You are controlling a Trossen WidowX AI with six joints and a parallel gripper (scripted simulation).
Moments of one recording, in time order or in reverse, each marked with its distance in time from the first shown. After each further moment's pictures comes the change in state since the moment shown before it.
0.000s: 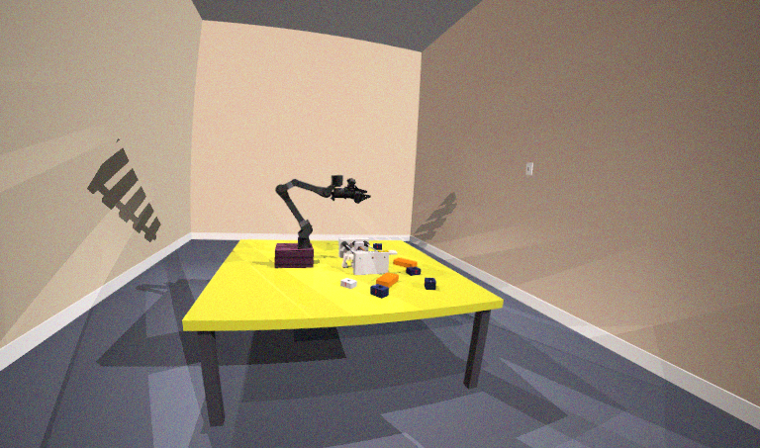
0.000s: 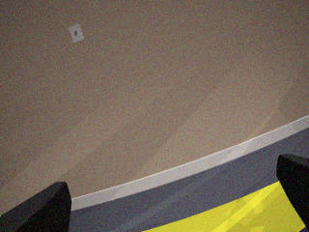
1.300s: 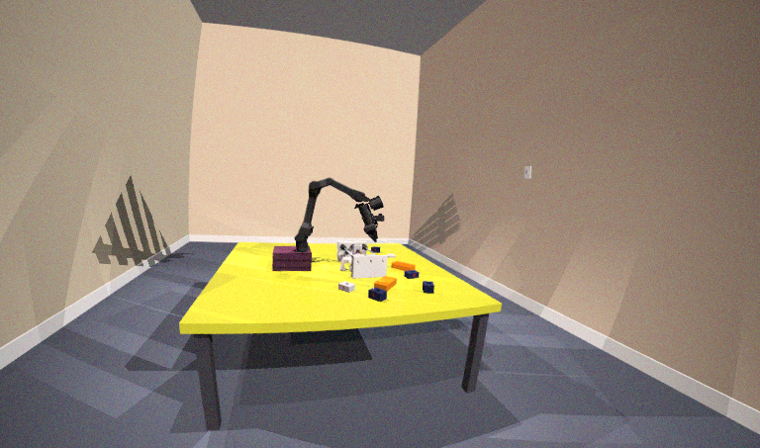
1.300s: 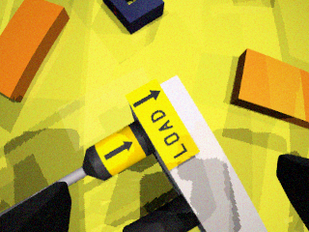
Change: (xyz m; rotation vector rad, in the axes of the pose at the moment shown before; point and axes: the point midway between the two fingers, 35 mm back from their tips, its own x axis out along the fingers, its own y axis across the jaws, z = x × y) arm 0.040 -0.206 -0.144 -0.022 1.082 -0.446
